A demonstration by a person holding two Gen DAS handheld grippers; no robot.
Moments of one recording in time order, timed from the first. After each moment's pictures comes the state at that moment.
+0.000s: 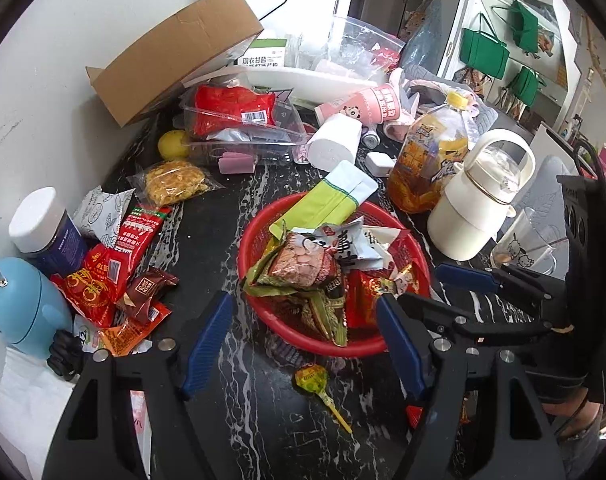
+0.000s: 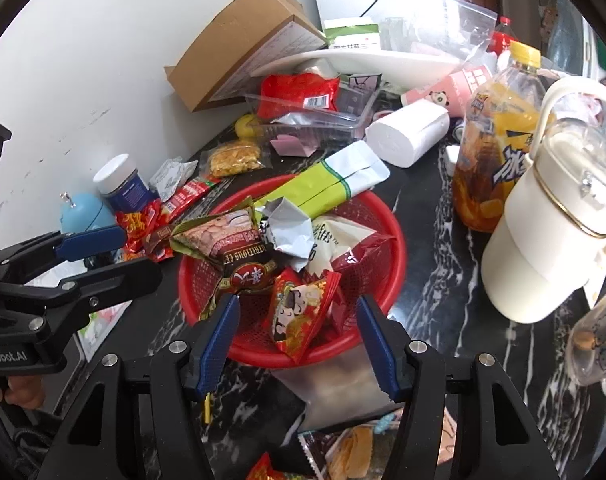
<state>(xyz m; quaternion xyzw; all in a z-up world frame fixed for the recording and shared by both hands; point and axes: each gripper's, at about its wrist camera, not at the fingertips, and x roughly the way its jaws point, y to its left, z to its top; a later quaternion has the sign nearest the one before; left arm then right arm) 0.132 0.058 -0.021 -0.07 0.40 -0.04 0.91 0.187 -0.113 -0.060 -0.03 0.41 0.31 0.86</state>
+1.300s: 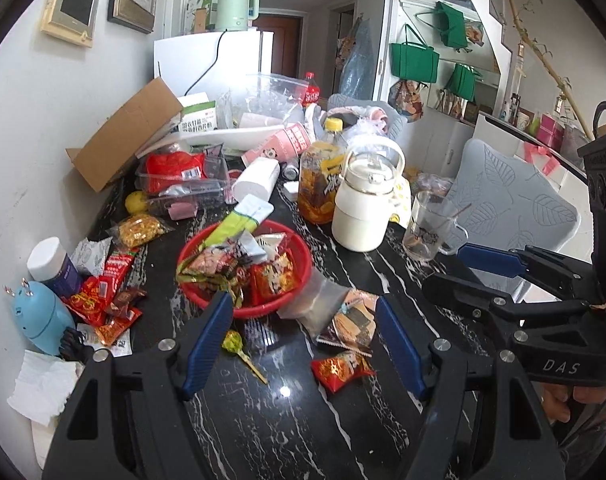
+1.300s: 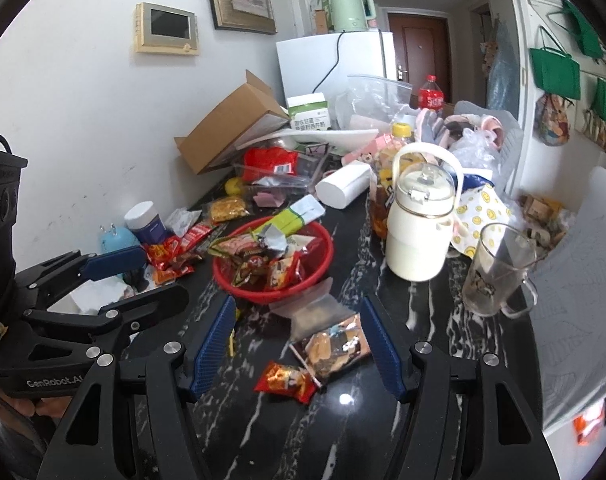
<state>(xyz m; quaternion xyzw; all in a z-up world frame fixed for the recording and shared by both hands) 0.023 -0.017 0.031 -0.01 0.33 -0.11 0.94 0.050 -0.198 0.021 0.00 0.33 0.24 0.92</state>
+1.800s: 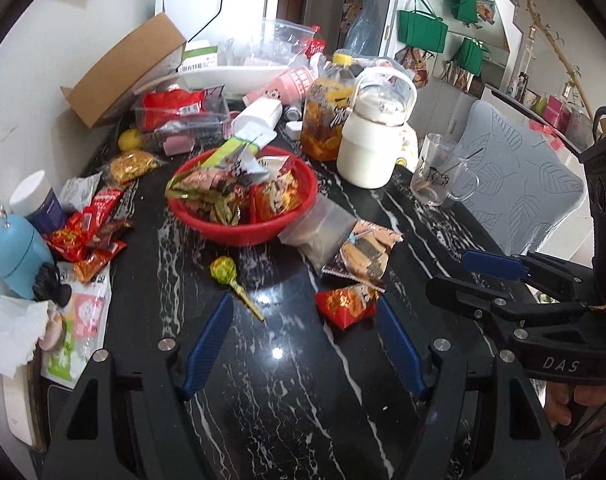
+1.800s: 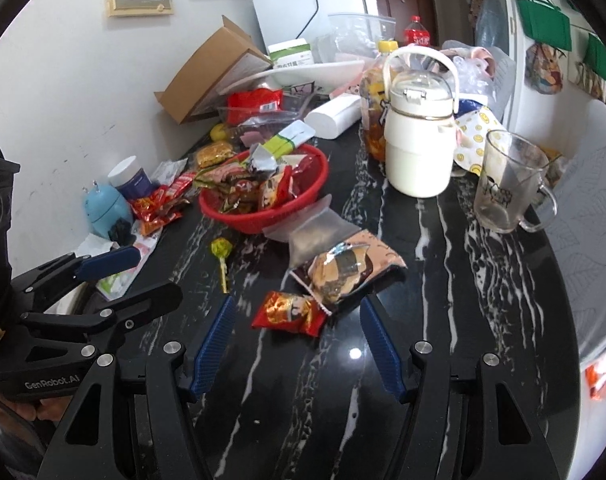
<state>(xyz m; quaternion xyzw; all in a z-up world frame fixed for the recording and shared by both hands) 0.015 -0.009 -0.029 -0.02 0.39 -0.11 0.91 0.036 -0.194 -0.044 0.02 0.41 0.22 0.88</state>
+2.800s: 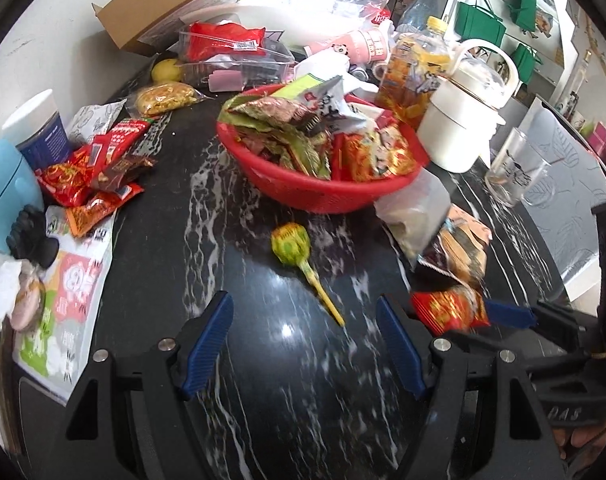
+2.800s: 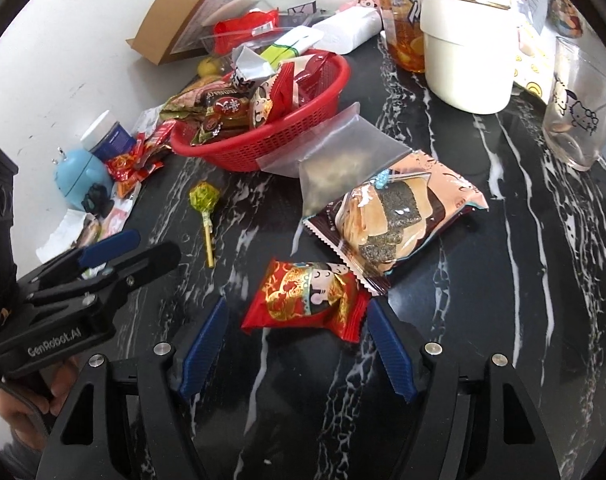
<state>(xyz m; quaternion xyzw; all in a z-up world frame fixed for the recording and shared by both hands) 0.073 0.038 -0.095 -0.07 0.45 -0.05 0.89 0.088 -0.156 -0.122 0.05 0.51 0.24 0.82</state>
